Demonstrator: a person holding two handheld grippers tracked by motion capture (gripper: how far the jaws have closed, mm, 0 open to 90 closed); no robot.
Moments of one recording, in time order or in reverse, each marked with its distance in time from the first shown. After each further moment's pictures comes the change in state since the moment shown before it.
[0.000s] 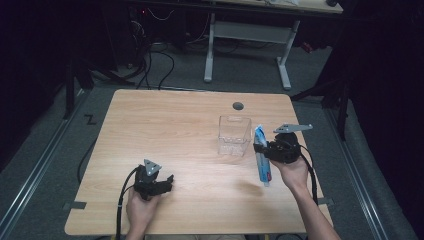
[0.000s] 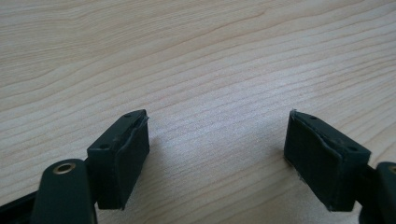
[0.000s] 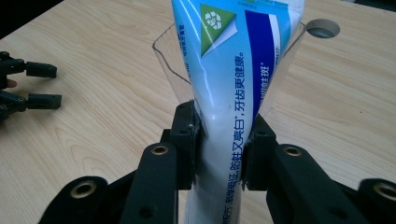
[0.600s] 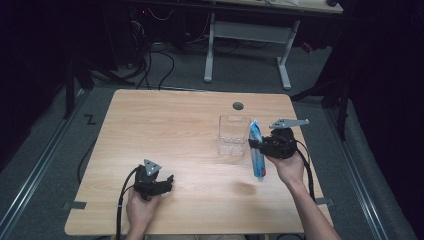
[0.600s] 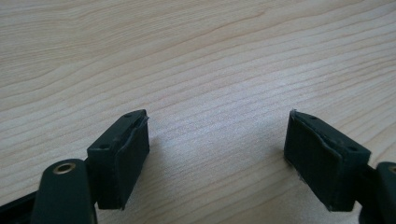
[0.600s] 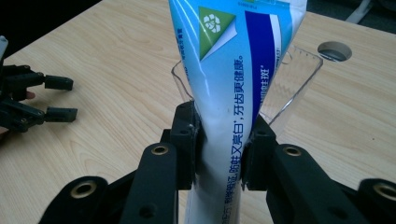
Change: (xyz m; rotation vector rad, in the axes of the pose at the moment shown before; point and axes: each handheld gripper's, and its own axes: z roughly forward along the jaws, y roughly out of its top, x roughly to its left) left arm 0.000 0.000 0.000 0.000 0.000 0.000; right arm 0.010 0.018 0.001 -0.031 0.030 -0.028
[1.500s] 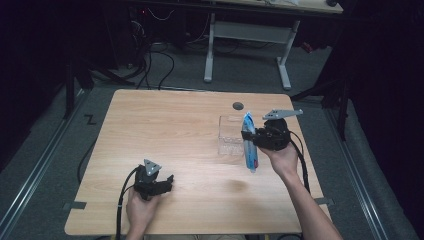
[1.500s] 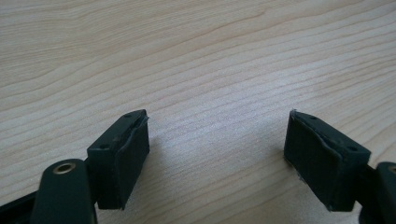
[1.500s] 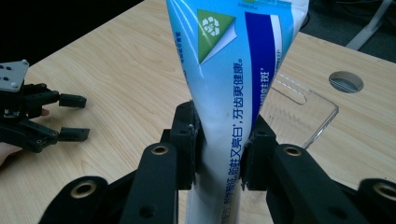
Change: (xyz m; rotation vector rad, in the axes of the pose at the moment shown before) left arm 0.000 0.000 0.000 0.000 0.000 0.000; right arm 0.009 0.029 0.007 -0.028 0.030 -0.032
